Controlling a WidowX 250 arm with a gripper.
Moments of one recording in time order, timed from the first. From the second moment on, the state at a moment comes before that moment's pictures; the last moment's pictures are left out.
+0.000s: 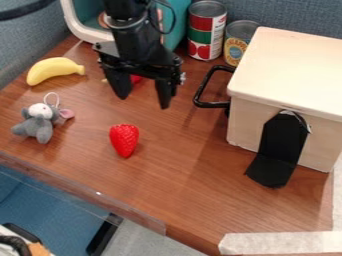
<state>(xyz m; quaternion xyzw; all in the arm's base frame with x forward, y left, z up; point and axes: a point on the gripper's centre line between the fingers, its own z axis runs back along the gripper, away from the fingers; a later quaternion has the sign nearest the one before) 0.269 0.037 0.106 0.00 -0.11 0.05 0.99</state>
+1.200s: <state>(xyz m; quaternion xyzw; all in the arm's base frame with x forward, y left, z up) 0.267 0.077 0.022 0.04 -0.03 0.11 0.99</state>
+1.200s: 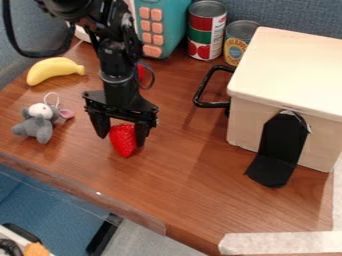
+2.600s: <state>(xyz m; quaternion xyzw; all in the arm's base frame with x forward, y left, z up) 0.248 -0.042 0.037 0.05 -0.06 0.02 1.00</state>
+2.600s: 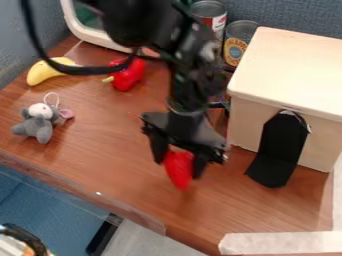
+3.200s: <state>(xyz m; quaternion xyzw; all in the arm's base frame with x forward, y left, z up) 0.255 -0.047 0.021 0.03 -0.03 0.03 1.00</state>
